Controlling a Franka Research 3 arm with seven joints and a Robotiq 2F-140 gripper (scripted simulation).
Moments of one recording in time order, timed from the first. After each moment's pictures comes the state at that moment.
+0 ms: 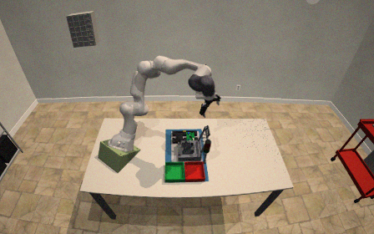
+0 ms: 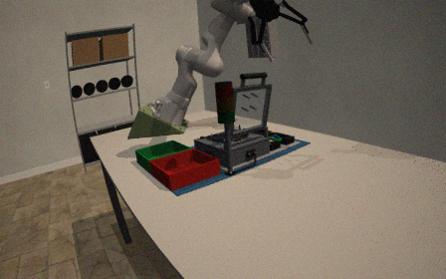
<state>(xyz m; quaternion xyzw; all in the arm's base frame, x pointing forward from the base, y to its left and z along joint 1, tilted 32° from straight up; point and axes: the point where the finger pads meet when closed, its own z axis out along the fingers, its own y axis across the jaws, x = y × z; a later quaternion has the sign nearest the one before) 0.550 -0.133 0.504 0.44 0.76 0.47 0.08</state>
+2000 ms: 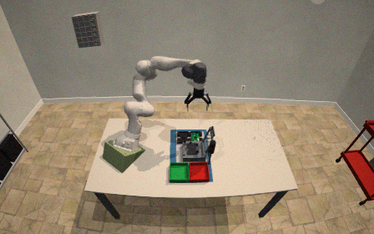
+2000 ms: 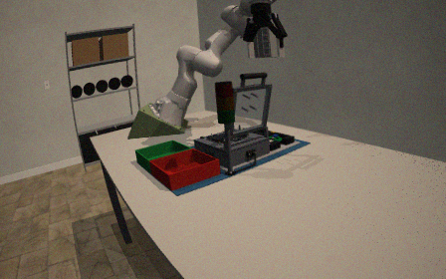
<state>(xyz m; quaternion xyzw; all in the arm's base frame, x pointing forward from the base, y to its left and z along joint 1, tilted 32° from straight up) 0.425 -0.078 0.463 0.71 0.65 0.27 -0.03</state>
